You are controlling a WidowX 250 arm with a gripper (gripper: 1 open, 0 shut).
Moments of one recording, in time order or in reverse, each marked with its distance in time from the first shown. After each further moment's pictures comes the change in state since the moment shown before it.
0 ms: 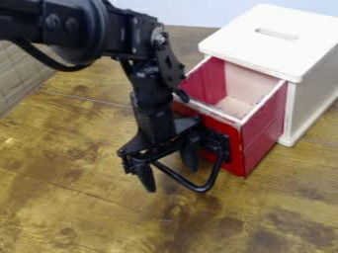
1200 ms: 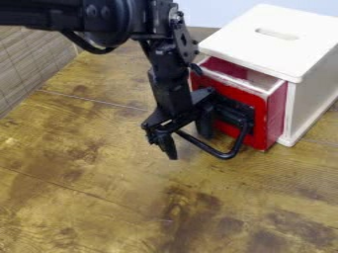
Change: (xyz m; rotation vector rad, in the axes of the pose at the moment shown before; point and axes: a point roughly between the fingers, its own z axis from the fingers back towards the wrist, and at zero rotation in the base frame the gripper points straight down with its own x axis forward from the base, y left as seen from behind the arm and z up) arm 0.031 -0.043 -0.001 -0.079 -0.029 0.043
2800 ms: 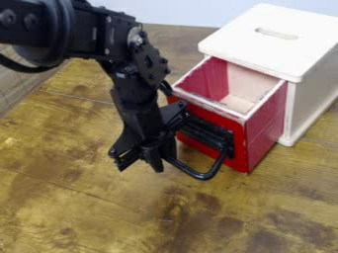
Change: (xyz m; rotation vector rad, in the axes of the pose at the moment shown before) arm -0.017 0.054 0.017 -0.020 -0.087 0.117
